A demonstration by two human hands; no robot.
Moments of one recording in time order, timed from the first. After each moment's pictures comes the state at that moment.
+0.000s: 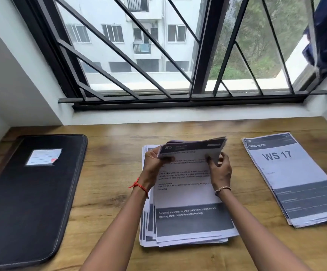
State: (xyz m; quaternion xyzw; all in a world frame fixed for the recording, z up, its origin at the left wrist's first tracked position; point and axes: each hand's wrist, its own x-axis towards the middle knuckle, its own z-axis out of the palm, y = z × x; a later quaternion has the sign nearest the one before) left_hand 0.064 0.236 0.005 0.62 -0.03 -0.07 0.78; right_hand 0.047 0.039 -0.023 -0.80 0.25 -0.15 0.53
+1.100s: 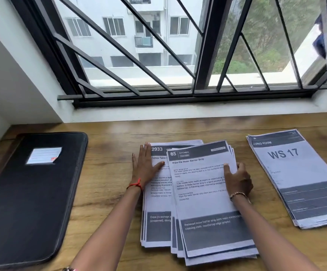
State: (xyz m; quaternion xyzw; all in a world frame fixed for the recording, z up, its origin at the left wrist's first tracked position) left_hand 0.084 0.272 -0.055 0.97 -0.01 -0.08 0.25; right_hand 0.033 0.004 -0.036 -0.86 0.35 -0.10 0.35
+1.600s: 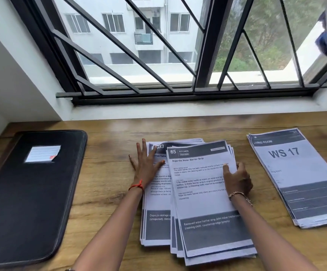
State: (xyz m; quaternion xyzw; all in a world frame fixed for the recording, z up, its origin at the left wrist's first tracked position) left_hand 0.082 0.265 -0.057 0.97 -0.02 -0.05 0.25; right_hand 0.032 0.007 -0.039 -0.87 0.35 -0.12 0.34
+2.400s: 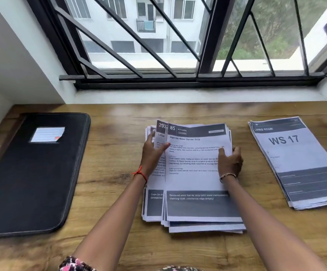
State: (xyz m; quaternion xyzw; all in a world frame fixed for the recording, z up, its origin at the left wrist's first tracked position) left_hand 0.057 0.254 -0.044 0.78 0.06 -0.01 0.63; right_hand 0.034 0.030 -0.037 -0.81 0.36 -0.15 0.44
